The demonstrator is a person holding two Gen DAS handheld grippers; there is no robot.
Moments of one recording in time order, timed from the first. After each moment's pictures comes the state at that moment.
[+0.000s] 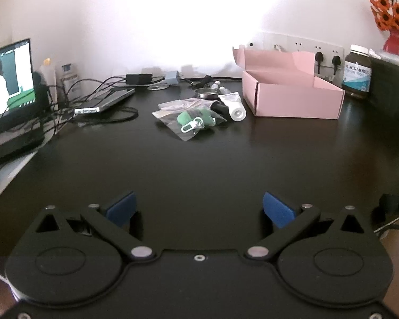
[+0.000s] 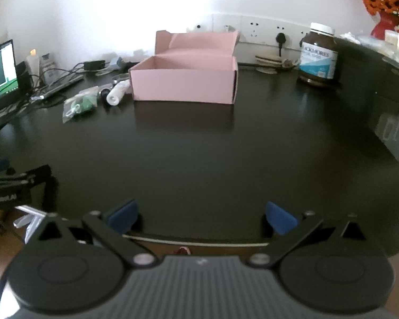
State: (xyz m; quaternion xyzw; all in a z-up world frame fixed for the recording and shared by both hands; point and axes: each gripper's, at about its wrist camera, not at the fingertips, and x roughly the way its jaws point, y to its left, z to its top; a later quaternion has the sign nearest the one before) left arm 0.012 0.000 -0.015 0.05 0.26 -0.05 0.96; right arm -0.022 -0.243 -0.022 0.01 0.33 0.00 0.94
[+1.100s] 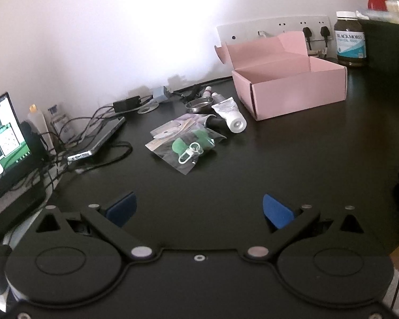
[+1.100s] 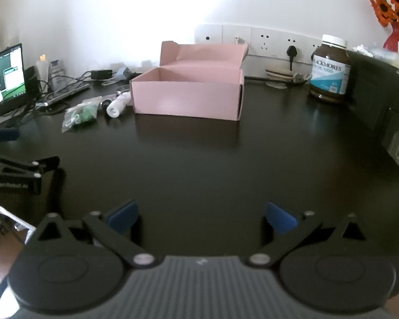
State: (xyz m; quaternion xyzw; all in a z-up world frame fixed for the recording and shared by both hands) left arm 0.053 -0.018 -0.007 0.15 0.26 -0.06 0.95; right arm -0.004 -0.255 -0.027 0.00 0.30 0.02 0.95
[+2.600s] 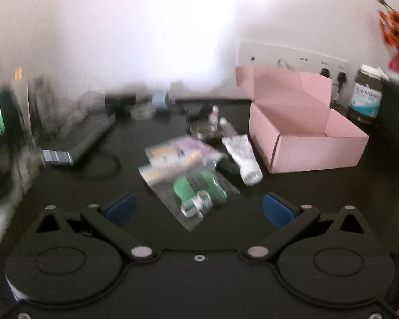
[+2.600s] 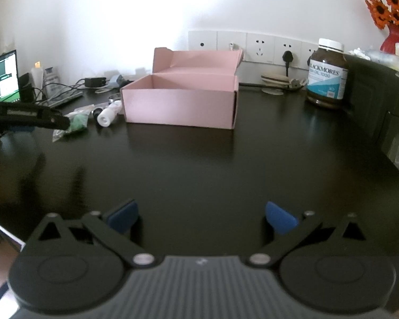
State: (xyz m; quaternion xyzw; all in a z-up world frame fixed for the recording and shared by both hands) left arm 0.108 0.006 0.034 0.07 0.25 -0.09 0.96; right arm 0.007 -0.259 -0.030 0.01 0.28 0.01 0.96
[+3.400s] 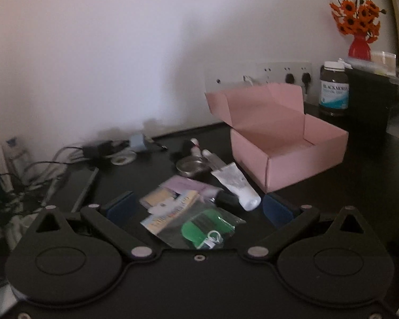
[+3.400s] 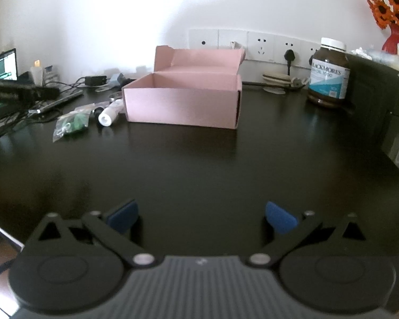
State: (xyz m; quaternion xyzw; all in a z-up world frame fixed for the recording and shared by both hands) left arm 0.138 0.012 0.033 0.11 0.21 -0.19 0.95; right arm 0.012 -0.256 -0.028 0.01 0.29 0.02 0.96
